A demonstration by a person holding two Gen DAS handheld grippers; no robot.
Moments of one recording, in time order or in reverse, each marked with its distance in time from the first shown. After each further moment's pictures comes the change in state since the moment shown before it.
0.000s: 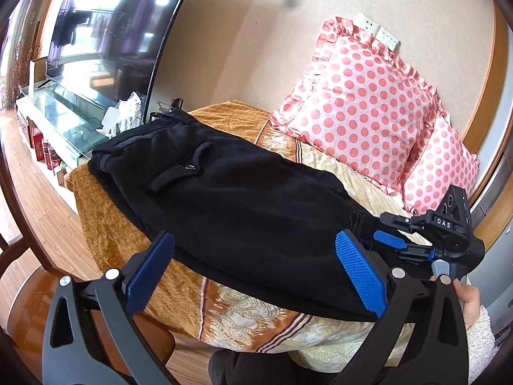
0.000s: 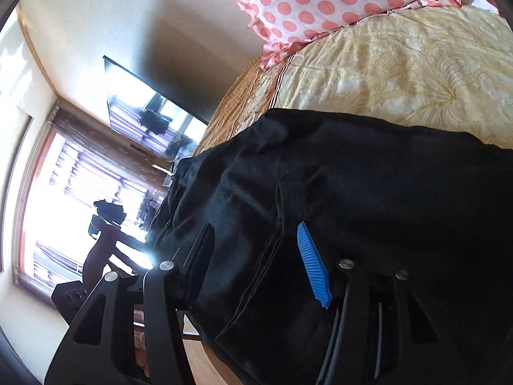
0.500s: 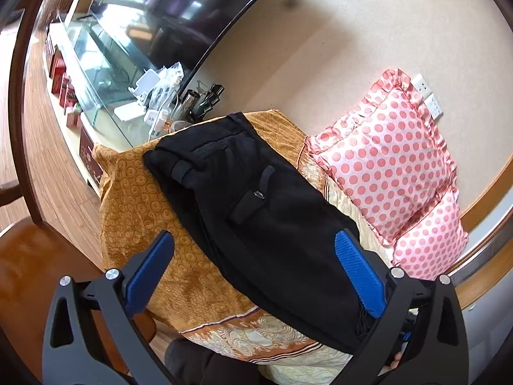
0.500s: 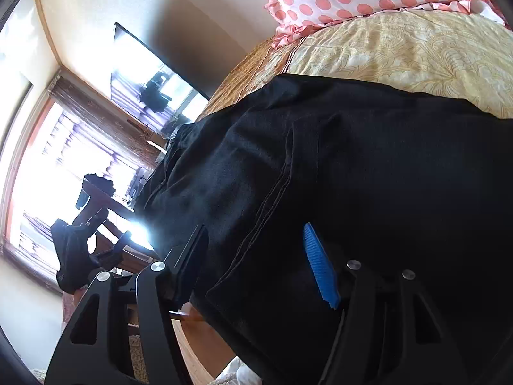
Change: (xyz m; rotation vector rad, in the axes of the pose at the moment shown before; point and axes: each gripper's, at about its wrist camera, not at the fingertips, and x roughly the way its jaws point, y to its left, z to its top) left arm 0.004 0.094 0.035 -0.345 0.033 -0.061; right arm -0.004 0.016 -0.043 -0.101 0.065 -0.034
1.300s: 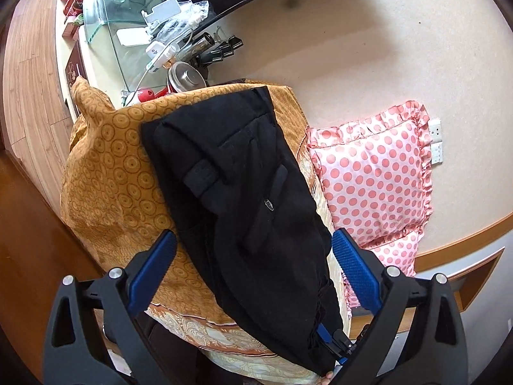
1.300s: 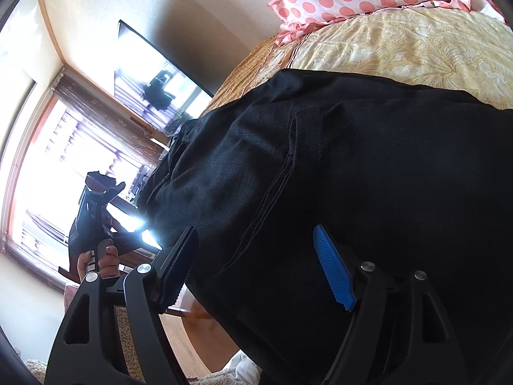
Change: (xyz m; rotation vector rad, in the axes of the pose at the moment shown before) left arm 0.043 0.052 0.030 -0.303 0.189 -0.151; right arm 0.000 -0.001 -0.003 -0.011 0.006 0.019
